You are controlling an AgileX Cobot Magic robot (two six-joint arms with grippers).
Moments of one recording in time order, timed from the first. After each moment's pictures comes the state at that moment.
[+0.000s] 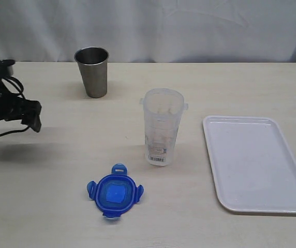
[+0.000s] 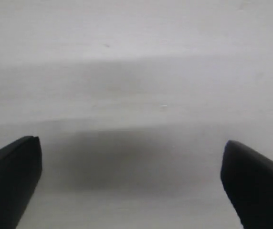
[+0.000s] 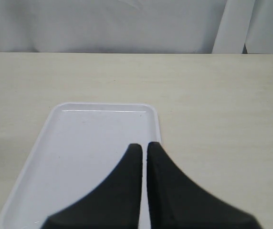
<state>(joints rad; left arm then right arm) -0.07 1.88 -1.14 -0.09 0.69 0.03 -0.03 0.00 0.00 -0.17 0.35 0.12</state>
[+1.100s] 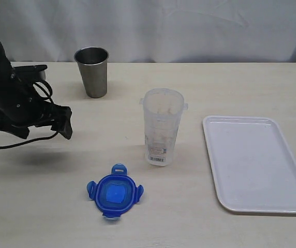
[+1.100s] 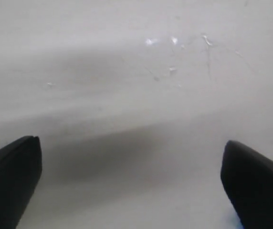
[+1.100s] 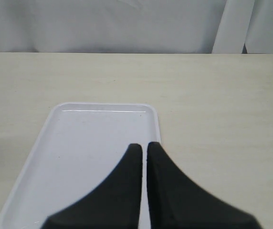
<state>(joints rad) -0.20 1.88 -1.13 -0.26 0.73 0.10 -0.03 0.00 0.00 -0.17 0.35 0.12</state>
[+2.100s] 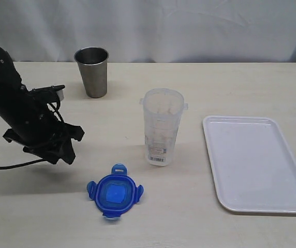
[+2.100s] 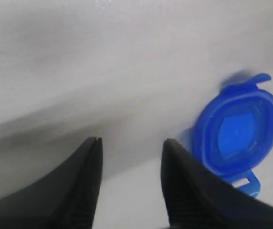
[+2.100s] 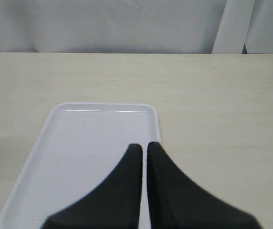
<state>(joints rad) -0.25 1.87 -1.07 -0.46 0.86 0.30 -0.03 0.00 0.00 -0.16 0.35 0.12</state>
